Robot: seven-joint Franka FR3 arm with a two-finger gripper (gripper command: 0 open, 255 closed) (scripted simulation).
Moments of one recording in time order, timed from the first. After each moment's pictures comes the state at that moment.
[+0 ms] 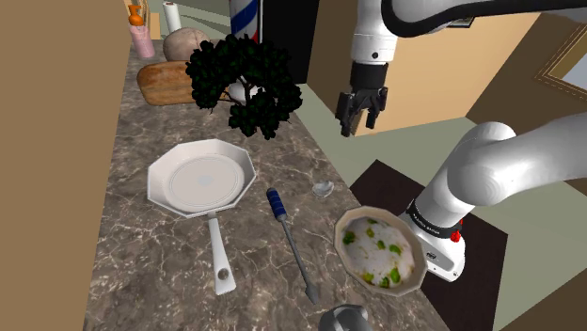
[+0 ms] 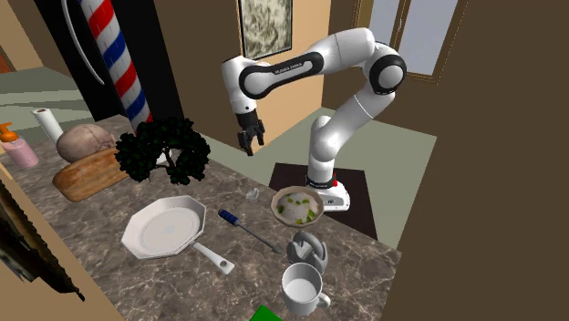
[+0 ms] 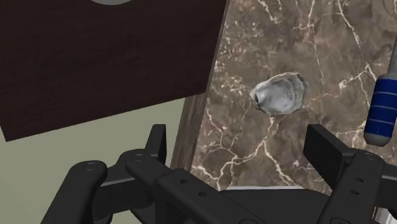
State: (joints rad) arm 0.02 -0.75 0.13 -2.64 0.23 1.68 0.29
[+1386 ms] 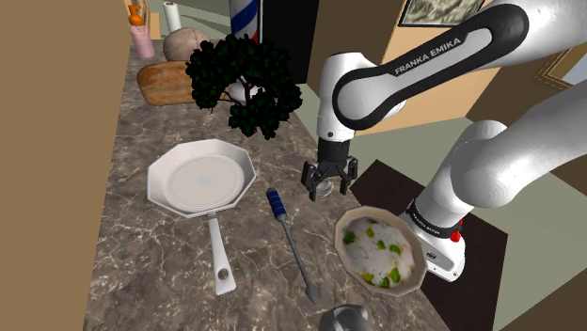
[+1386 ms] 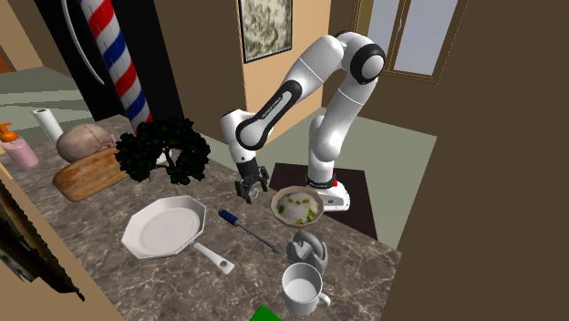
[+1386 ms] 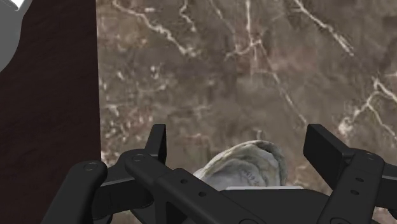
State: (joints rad) arm 0.13 -0.45 0.34 -2.83 0.59 2.13 0.53
